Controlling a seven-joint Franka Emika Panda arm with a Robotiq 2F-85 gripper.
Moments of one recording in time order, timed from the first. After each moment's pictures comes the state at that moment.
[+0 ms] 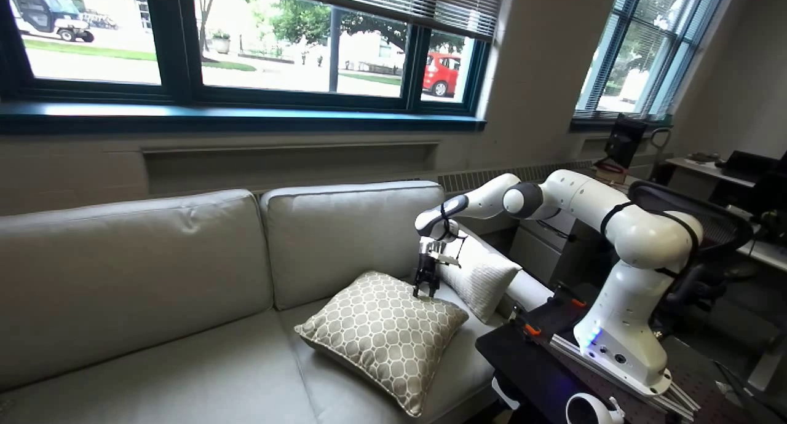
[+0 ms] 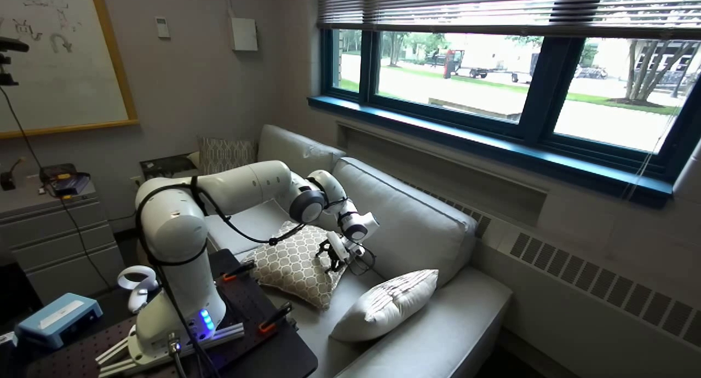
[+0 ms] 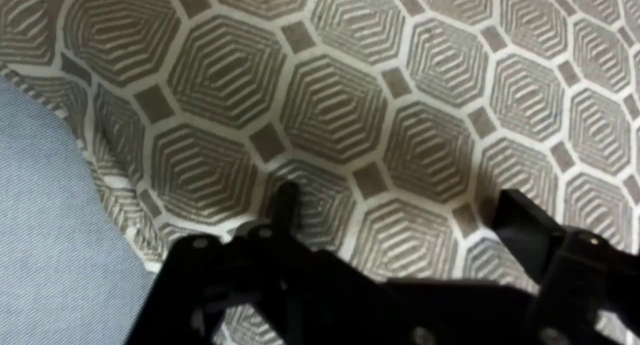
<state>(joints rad) -0.02 1.49 0.16 -1.01 0.30 1.88 -0.21</state>
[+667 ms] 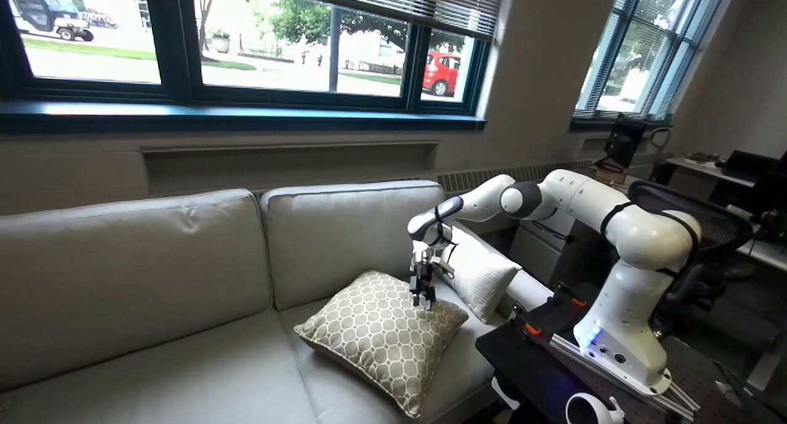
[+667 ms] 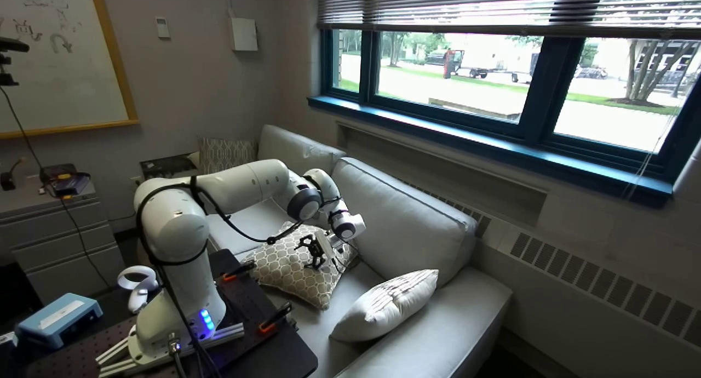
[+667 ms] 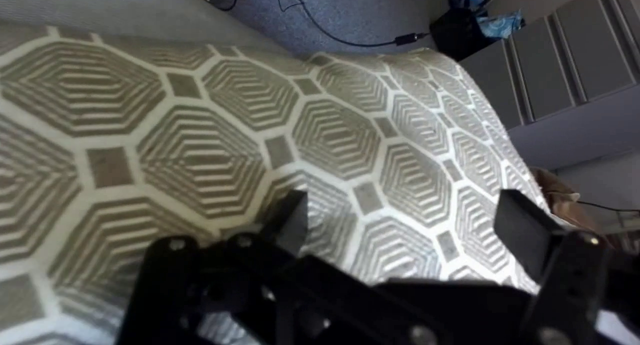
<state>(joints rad) 0.02 1.49 0.20 -1.05 0.35 1.70 -0.39</state>
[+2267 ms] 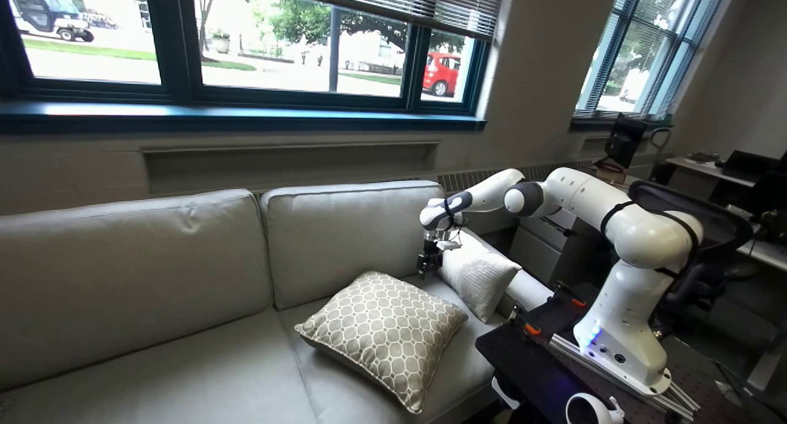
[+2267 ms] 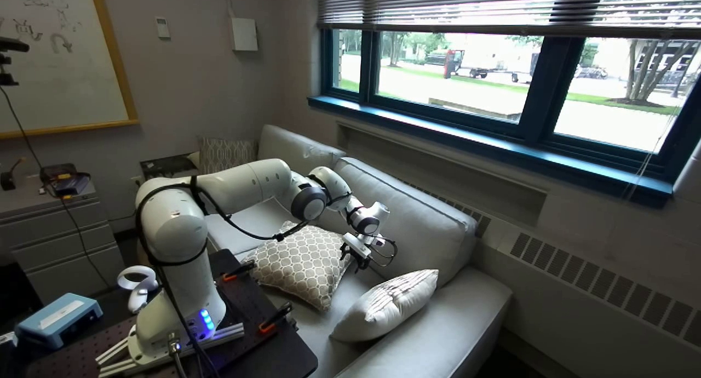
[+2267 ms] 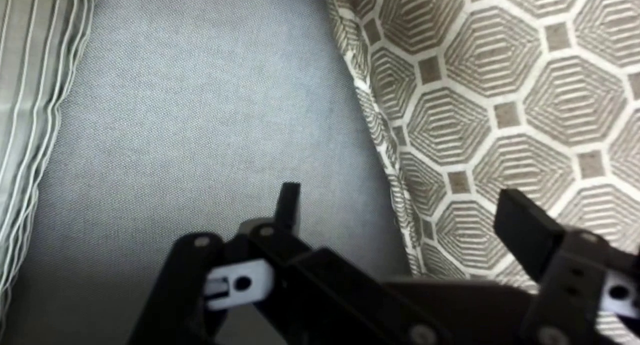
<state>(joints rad) -0.03 1.47 0.08 -0.94 0.13 2.06 -0.28</state>
